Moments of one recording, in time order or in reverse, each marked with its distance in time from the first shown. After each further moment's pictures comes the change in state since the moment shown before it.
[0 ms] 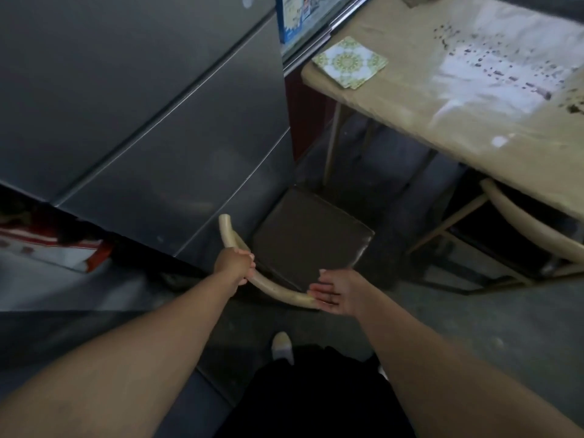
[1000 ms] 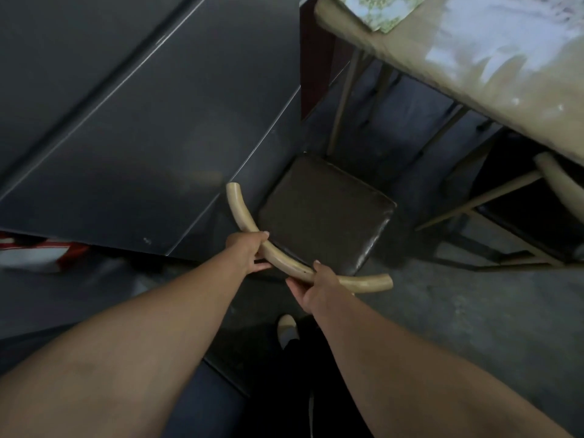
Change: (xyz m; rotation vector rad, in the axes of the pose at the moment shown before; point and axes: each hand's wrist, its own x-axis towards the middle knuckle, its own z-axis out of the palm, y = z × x) left_hand 0.101 0.018 0.017 -0.233 -0.169 -0.252; right_hand 0.086 -0.013 0.102 0.890 0.268 0.252
